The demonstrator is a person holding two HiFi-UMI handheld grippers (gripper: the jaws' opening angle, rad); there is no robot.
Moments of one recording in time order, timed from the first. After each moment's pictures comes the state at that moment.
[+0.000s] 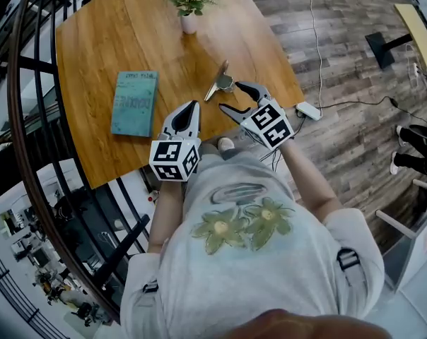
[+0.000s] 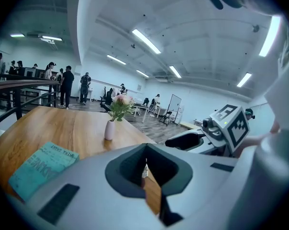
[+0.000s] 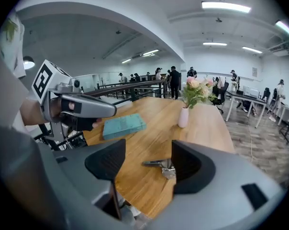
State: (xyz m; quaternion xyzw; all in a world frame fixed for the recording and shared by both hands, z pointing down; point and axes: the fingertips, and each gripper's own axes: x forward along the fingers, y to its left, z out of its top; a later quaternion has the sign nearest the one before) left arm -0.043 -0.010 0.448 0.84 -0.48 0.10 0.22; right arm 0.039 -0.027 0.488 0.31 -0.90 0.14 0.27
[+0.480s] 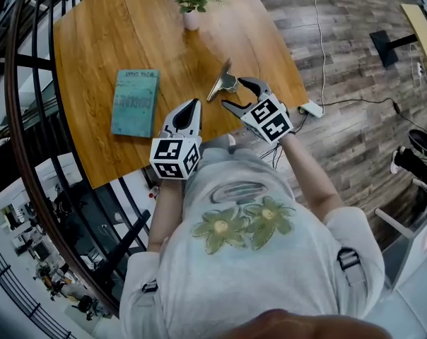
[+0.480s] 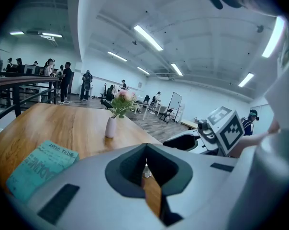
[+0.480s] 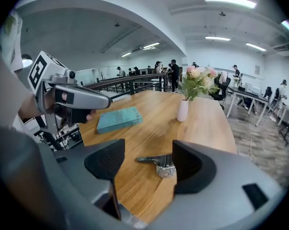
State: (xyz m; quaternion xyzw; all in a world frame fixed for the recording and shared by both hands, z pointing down) left arm -0.046 -0.023 0.466 0.84 -0.48 0.11 0.24; right arm 0.041 -0.045 0.521 0.30 -0.89 0.14 0.31
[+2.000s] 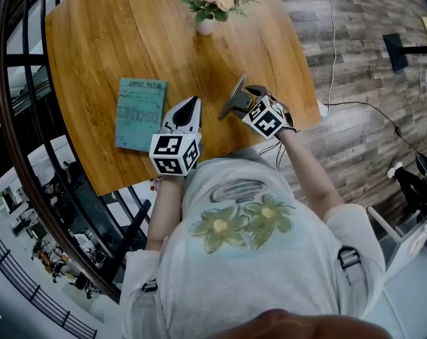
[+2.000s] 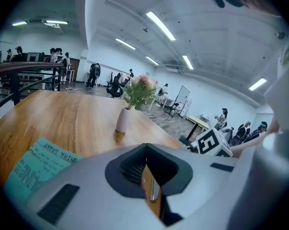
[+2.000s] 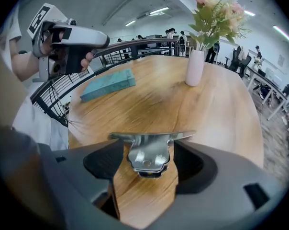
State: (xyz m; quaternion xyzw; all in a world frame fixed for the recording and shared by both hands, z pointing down) left arm -0.084 -0.108 0.520 0.81 -0.48 0.14 0.31; right arm 0.034 -0.087 0.664 0.20 -0.84 0.20 0.46
